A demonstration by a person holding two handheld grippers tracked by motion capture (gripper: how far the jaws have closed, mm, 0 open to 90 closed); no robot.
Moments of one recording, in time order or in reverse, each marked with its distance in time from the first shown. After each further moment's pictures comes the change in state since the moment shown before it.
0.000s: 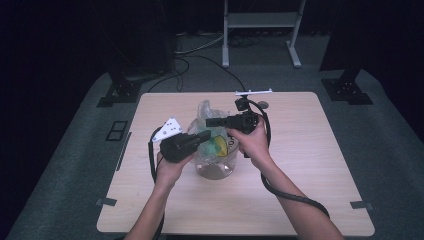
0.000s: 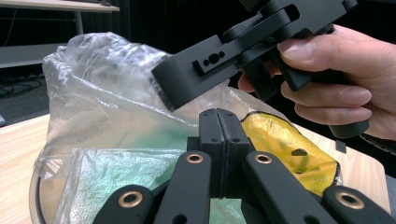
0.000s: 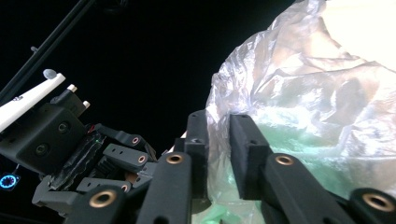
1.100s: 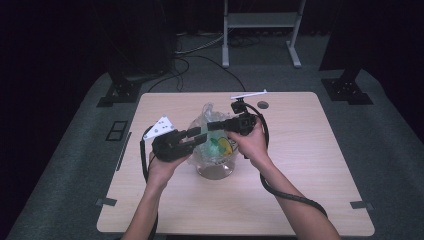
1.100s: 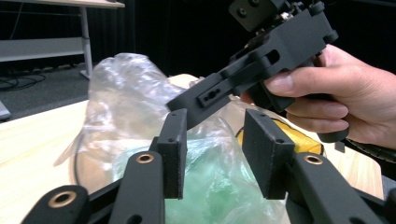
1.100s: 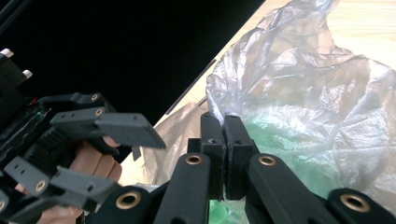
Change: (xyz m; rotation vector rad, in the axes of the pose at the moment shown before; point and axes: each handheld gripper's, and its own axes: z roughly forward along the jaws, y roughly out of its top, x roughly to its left) left arm 0.009 0.005 -0.018 0.006 0.014 -0.028; right arm -0.007 -0.004 0.008 0.055 -0.086 -0.039
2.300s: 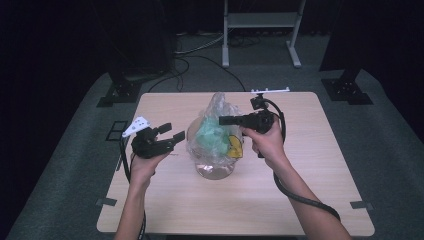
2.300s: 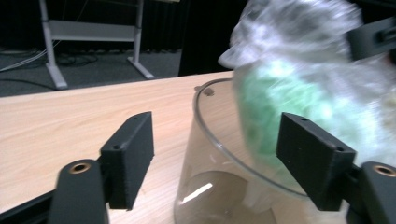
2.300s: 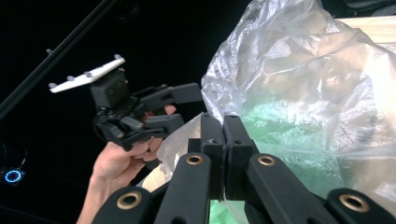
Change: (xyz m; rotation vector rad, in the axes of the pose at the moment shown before) left arm 0.049 -0.018 -0.033 0.002 0.186 -0.123; right arm 0.002 -0.001 -0.050 -0.107 0.104 -0.003
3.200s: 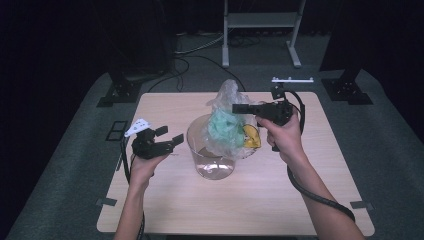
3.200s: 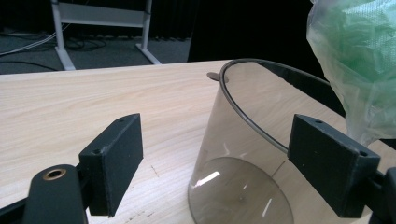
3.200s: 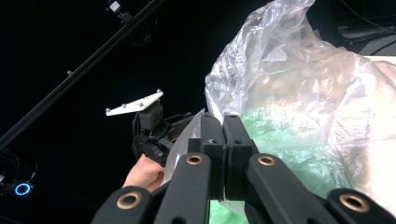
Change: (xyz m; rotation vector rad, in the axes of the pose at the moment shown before) left arm 0.011 -0.011 0.005 0.041 0.028 -0.025; right arm 0.015 0.017 -0.047 -0.091 0.018 -0.021
